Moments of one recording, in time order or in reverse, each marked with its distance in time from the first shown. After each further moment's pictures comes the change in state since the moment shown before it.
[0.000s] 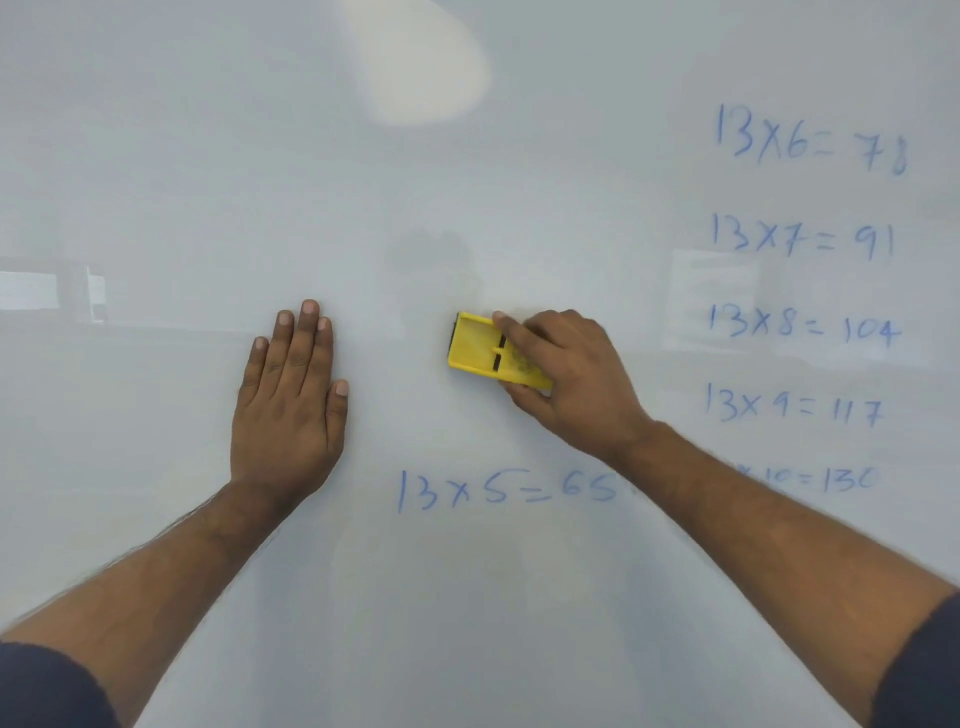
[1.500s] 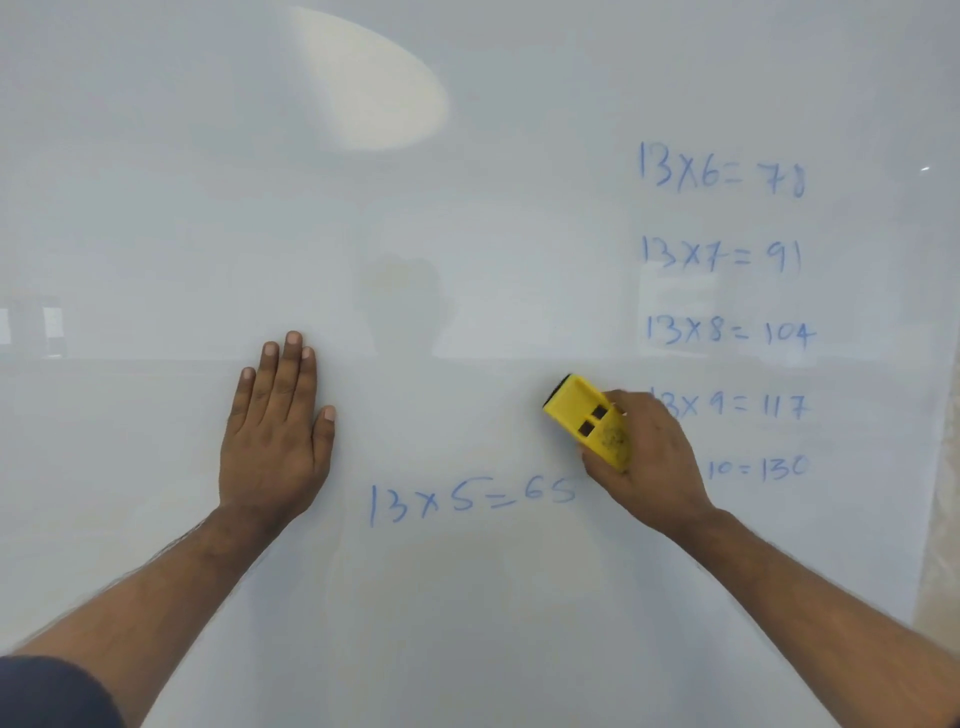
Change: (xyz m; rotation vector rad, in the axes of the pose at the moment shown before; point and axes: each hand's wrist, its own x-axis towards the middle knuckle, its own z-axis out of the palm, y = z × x) left_hand 0.000 0.015 -0.001 -0.015 -0.011 0.011; right_hand -0.126 0.036 -0.033 0.061 0.004 0.460
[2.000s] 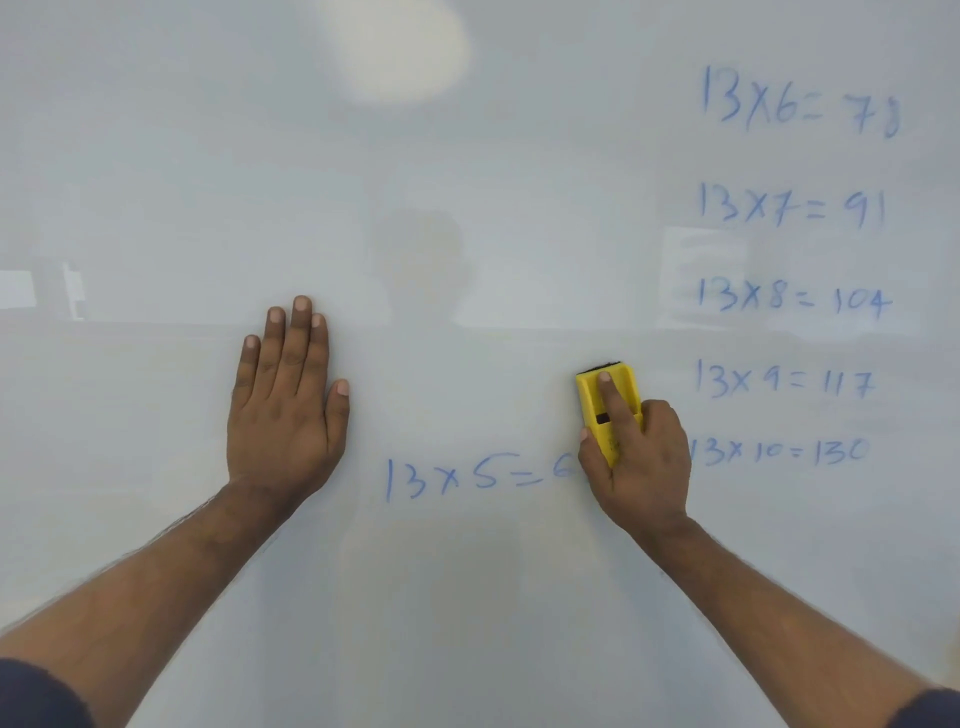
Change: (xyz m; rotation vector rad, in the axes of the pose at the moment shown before) left_hand -0.007 -0.001 0.009 0.038 0.028 0.000; right_hand -0.020 -0.011 0.073 -0.119 0.234 0.040
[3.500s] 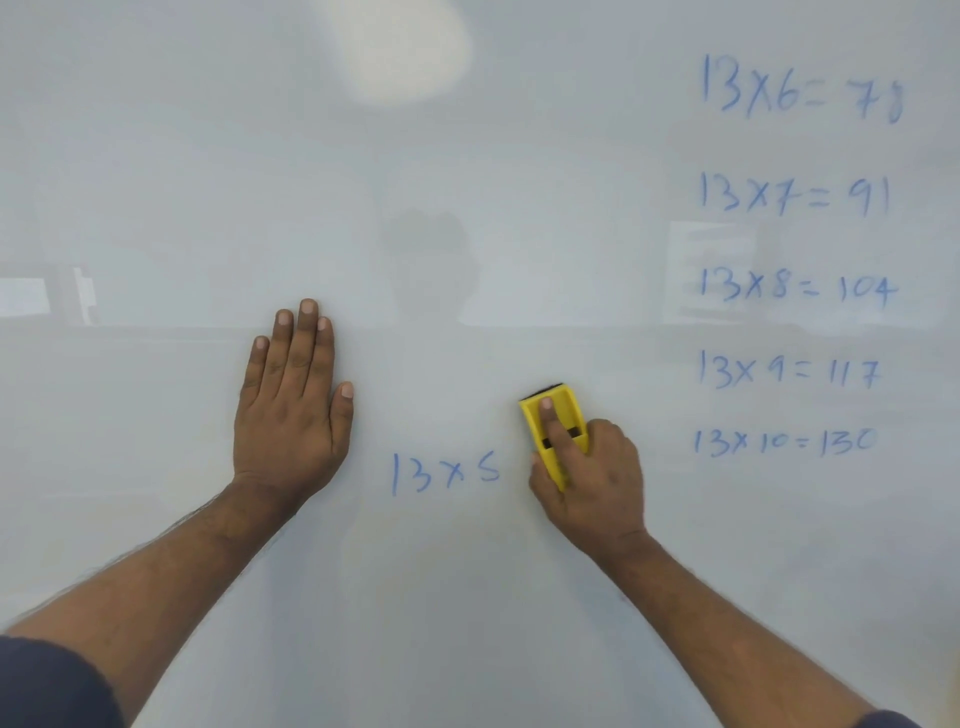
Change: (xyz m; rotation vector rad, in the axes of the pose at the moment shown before) left_hand -0.001 -0.001 -0.004 0.019 -0.007 0.041; right_hand -0.018 -0.047 0.009 0.018 -0.040 -0.153
